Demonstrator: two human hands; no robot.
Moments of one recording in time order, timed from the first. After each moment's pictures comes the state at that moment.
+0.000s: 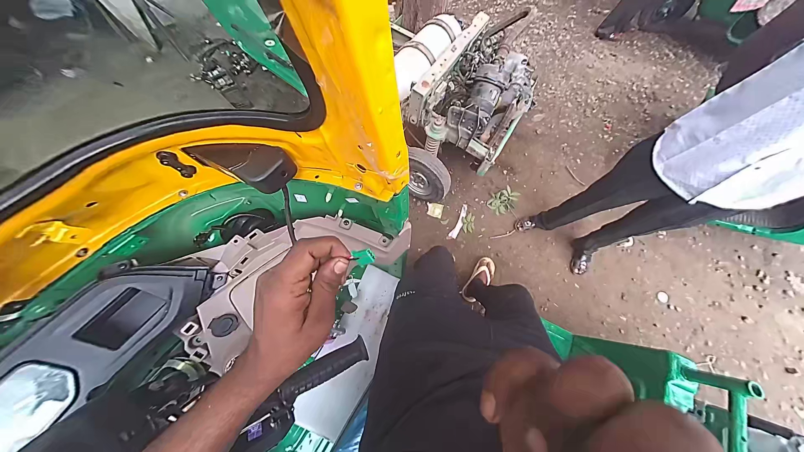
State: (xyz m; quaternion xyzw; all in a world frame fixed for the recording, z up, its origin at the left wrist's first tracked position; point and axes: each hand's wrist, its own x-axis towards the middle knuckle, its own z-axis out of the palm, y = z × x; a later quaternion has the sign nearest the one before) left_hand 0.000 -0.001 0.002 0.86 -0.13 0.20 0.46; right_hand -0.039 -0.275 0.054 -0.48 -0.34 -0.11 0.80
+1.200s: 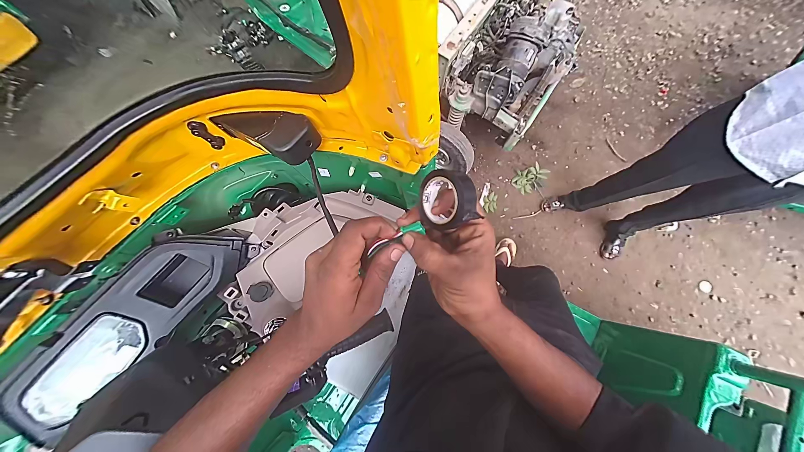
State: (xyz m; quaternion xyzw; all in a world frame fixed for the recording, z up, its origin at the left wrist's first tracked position) left_hand -0.005 -0.012 -0.001 0.88 -0.16 0.22 0.39; right_hand 0.037 -0.175 -0.021 -0.36 -0.15 0.06 0.92
